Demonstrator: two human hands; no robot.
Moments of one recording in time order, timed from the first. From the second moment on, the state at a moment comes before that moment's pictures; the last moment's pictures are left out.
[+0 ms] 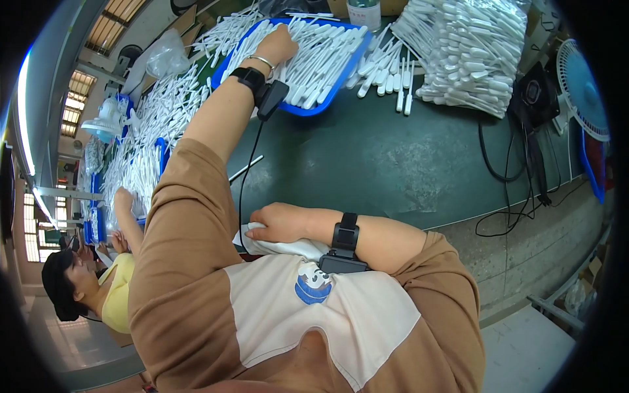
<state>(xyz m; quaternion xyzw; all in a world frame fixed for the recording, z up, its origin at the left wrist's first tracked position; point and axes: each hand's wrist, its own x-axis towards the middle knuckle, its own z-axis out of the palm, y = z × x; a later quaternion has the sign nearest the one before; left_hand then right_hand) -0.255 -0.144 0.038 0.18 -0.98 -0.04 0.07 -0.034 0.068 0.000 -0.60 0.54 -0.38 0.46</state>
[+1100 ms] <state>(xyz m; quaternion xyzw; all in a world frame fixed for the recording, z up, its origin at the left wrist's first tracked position) -0.362 -0.134 0.068 -0.11 -0.98 0.11 -0.07 -0.040 0.061 -0.024 -0.54 0.50 -0.48 0.48</state>
